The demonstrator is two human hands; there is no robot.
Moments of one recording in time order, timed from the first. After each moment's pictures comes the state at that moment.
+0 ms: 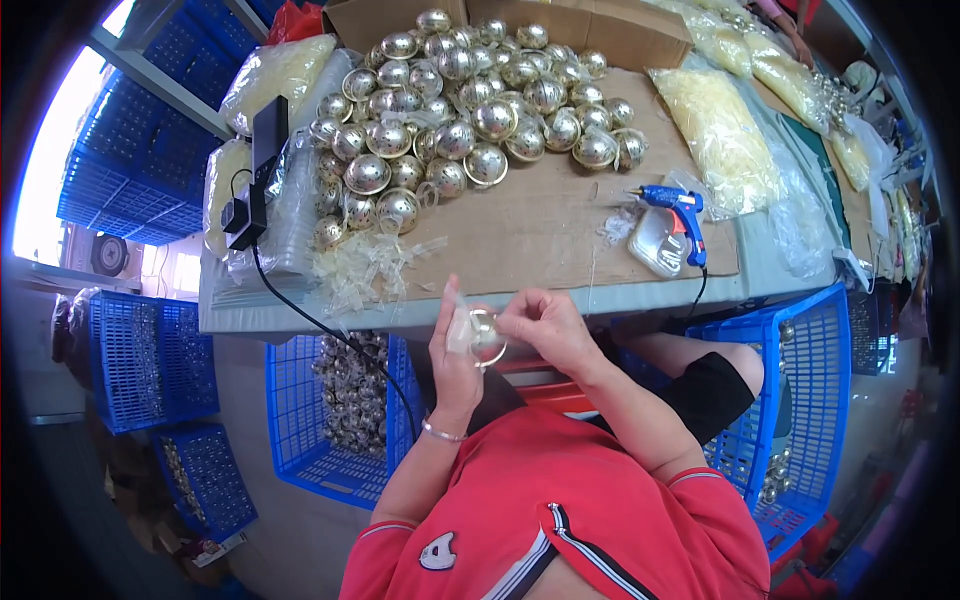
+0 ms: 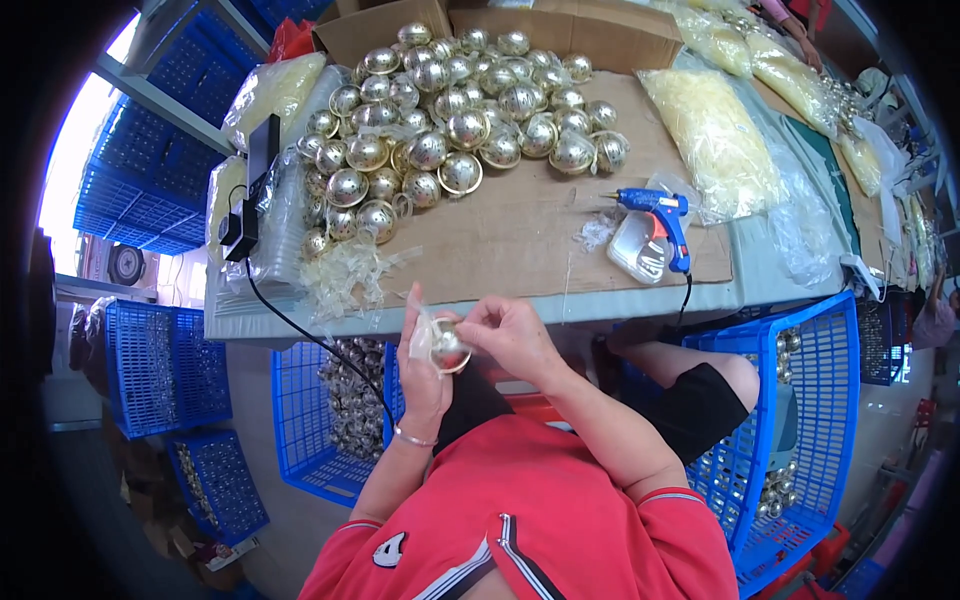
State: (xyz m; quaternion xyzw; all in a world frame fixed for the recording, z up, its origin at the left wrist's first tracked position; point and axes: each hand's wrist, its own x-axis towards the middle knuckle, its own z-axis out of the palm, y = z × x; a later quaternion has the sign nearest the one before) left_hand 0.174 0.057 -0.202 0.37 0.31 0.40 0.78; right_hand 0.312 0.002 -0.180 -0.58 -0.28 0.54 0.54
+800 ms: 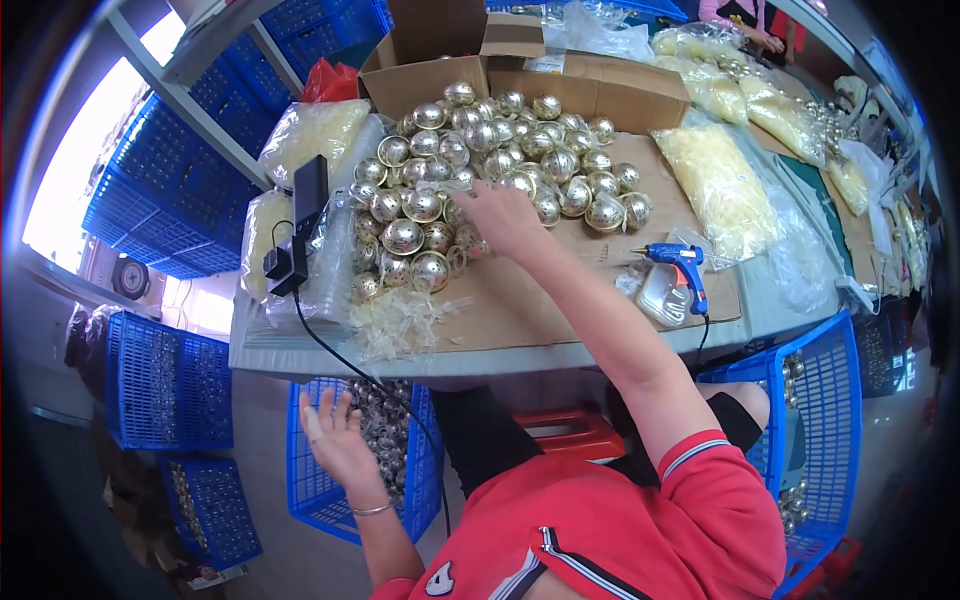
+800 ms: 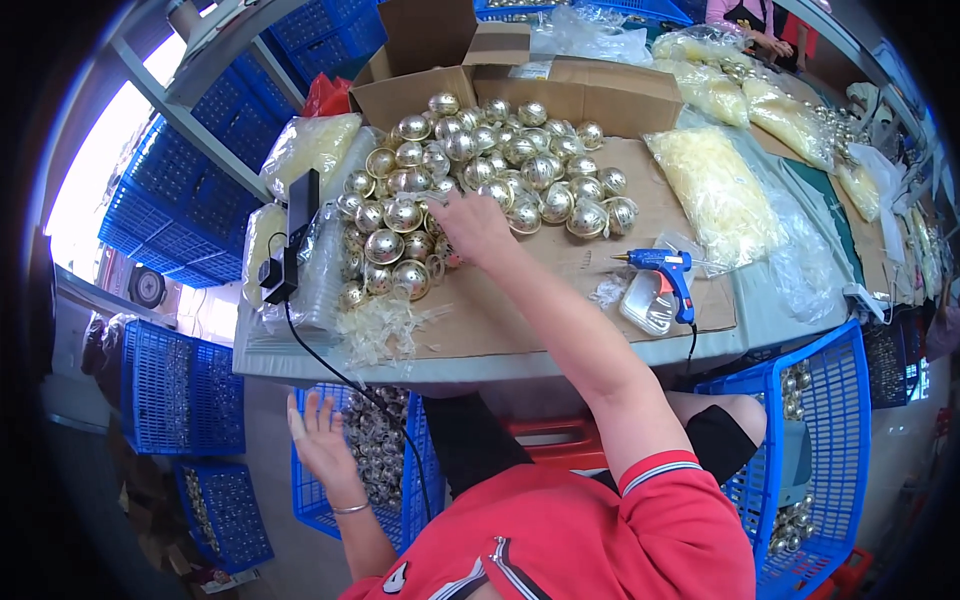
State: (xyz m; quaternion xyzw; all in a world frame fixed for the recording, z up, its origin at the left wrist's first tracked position) left_hand 0.031 0.110 -0.164 0.28 0.46 0.63 0.56; right_hand 0.379 0.192 -0.148 -0.72 -0.67 -0.08 0.14
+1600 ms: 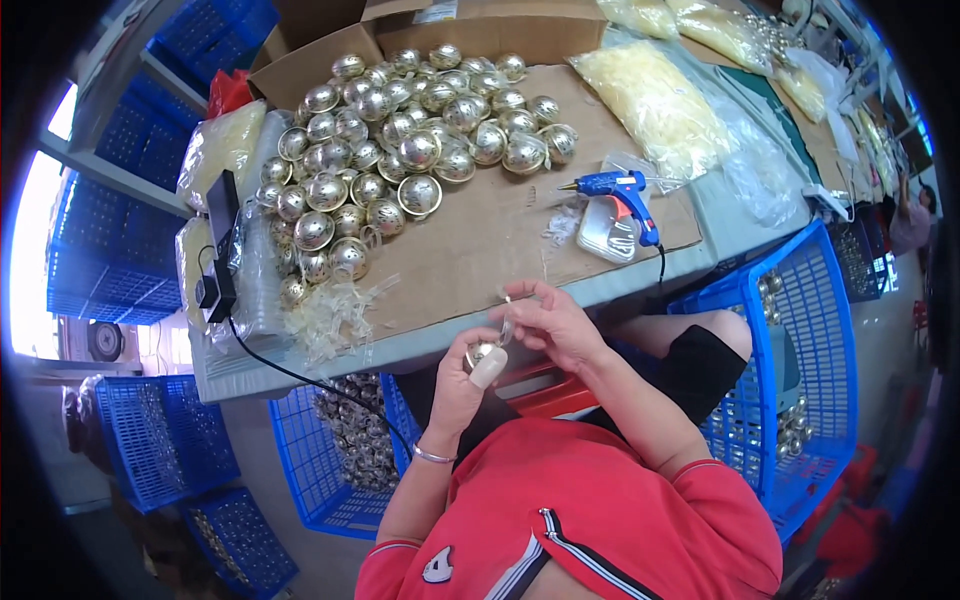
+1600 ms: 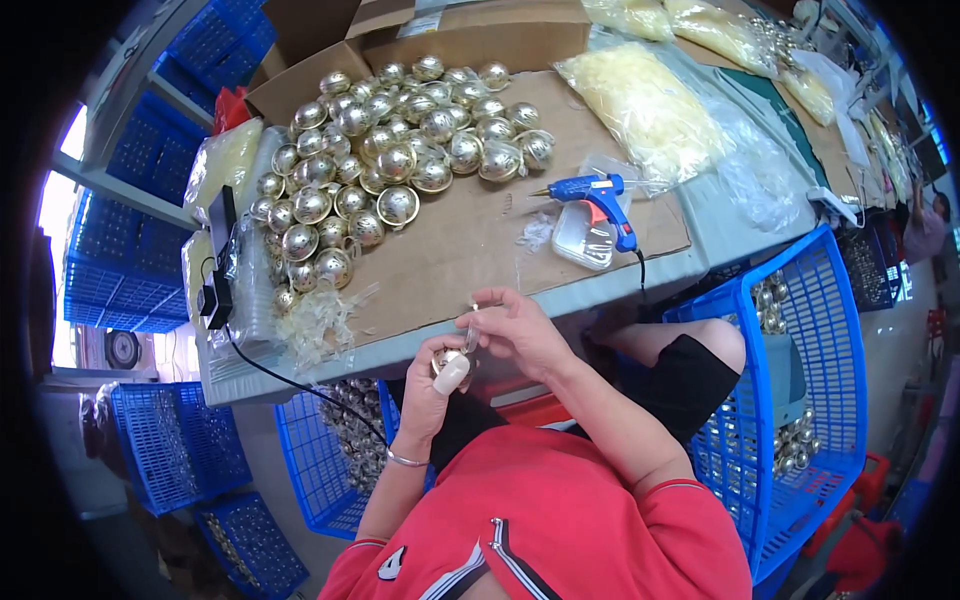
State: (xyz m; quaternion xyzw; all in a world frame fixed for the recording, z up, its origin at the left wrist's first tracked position) left_hand 0.189 0.047 -0.209 0.54 0.26 0.18 0.78; right_hand 0.352 -0.031 -0.189 -0.41 -0.05 0.60 0.69
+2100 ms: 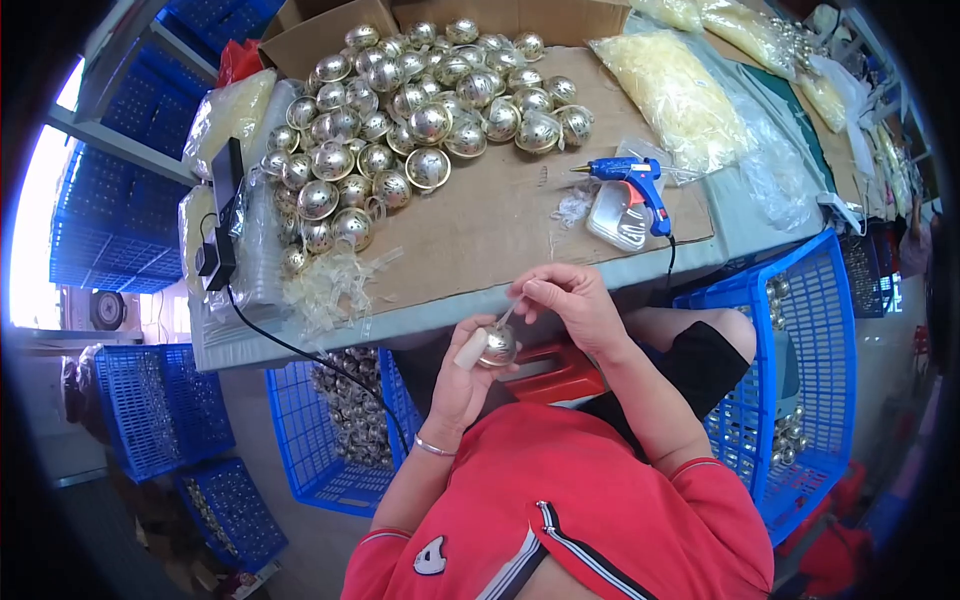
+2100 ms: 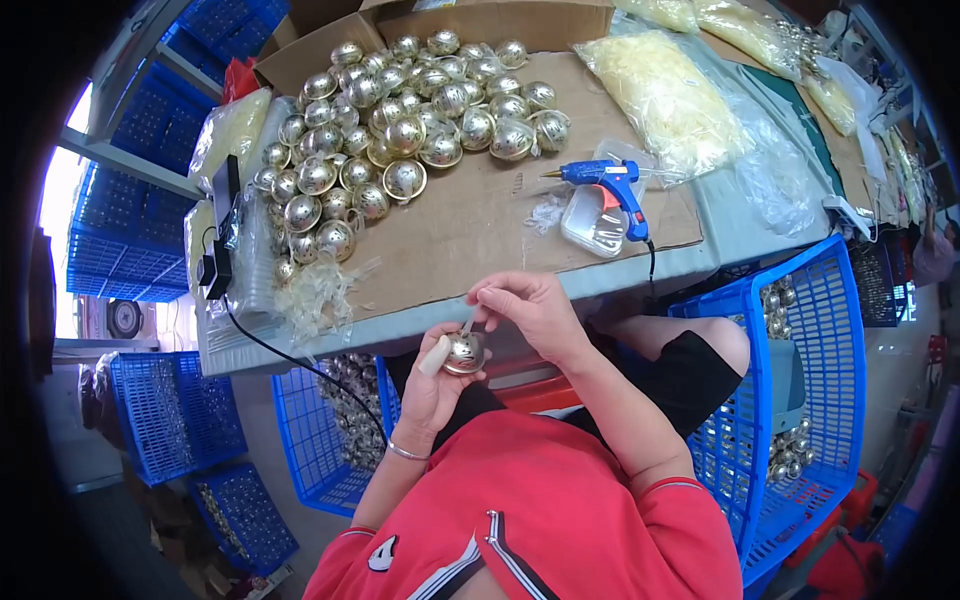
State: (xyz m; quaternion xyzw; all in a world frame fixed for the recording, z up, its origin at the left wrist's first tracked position) left_hand 0.183 0.033 -0.206 0.30 0.31 0.18 0.88; right_hand 0.360 -0.038 -0.176 -0.47 -0.24 0.50 0.68
